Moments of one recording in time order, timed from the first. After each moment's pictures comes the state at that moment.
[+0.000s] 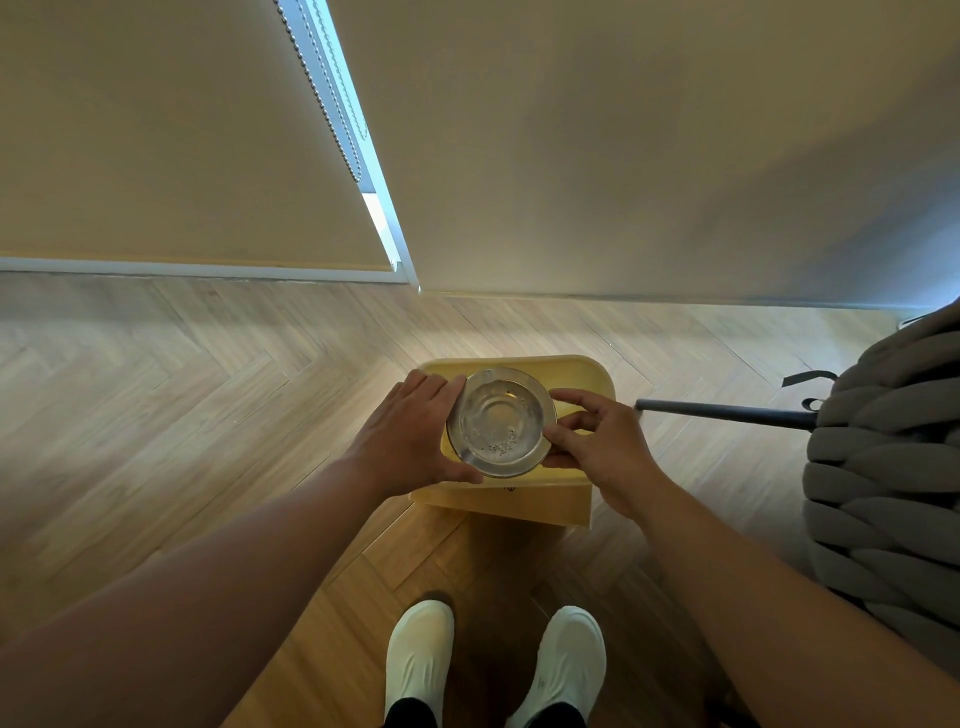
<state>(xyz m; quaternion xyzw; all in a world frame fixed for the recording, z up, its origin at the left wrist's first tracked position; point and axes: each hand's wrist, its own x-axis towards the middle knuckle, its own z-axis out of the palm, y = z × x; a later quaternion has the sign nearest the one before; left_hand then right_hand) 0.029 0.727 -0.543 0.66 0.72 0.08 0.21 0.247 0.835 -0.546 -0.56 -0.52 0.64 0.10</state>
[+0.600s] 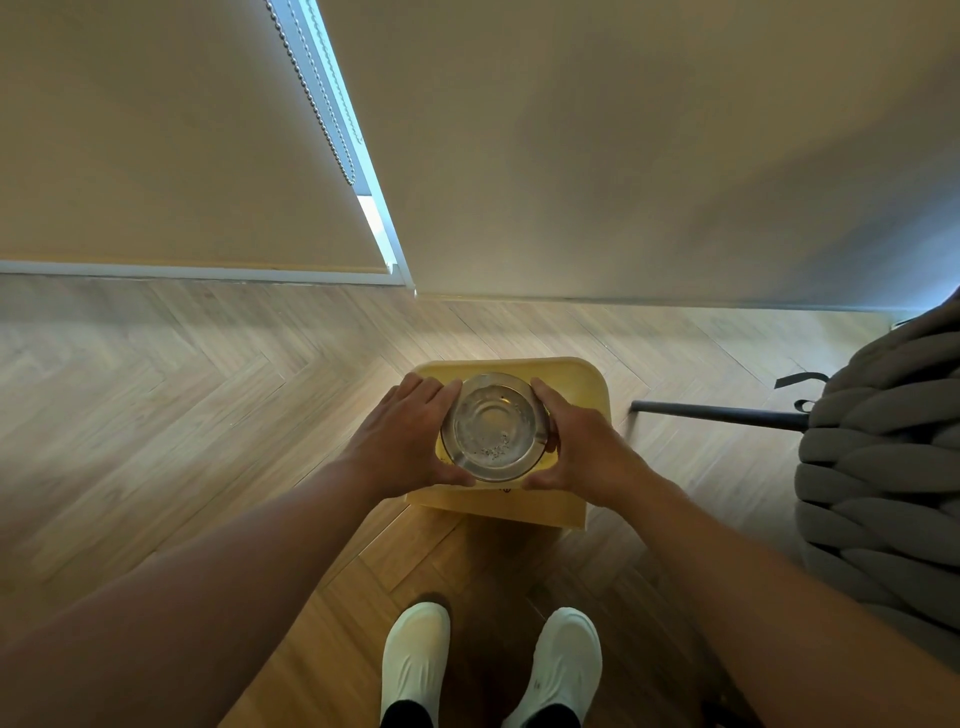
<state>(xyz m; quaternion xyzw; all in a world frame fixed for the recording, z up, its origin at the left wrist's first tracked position) 0.029 0.727 -0.544 0.66 0.71 0.07 0.21 0.247 0.839 -0.552 -0.39 -0.81 0.43 -0.07</state>
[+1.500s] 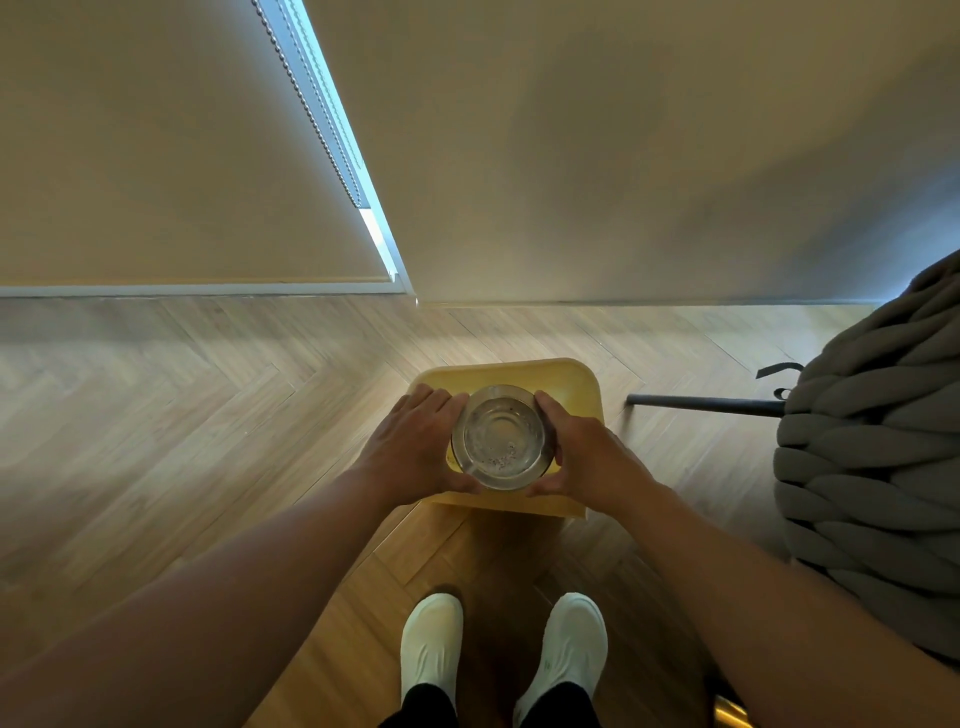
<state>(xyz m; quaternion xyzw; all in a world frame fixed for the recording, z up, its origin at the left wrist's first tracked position) 0.036 0.721 -0.516 0.67 0.70 0.06 0.22 0.254 0.824 -0.522 -0.40 -0.82 0.40 -0.10</state>
